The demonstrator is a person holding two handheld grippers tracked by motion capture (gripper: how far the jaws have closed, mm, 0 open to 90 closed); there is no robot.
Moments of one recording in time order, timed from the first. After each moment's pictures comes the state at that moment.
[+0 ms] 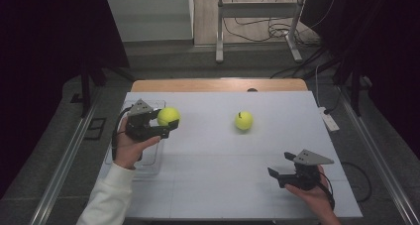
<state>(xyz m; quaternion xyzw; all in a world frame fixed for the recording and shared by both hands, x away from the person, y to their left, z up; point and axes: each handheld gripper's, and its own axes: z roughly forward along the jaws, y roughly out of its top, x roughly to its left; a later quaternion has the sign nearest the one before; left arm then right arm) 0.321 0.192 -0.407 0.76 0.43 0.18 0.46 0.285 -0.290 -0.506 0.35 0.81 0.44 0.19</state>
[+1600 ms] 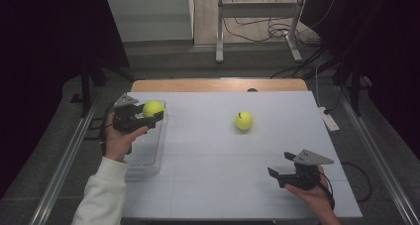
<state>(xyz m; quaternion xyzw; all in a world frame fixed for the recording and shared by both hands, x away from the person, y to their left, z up) 0.344 0.233 -0.416 0.73 0.49 0.20 0.44 0.285 -0.290 -0.506 0.34 0.81 0.44 0.19</state>
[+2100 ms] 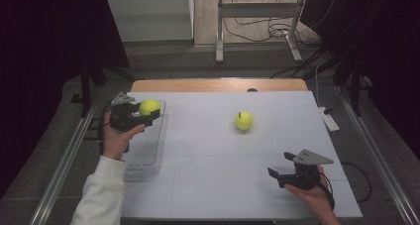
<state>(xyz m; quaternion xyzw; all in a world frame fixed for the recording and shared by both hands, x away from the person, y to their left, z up) 0.349 0.243 -0.418 0.72 0.50 0.20 0.44 0.285 -0.290 -0.507 0.34 0.81 0.44 0.19</state>
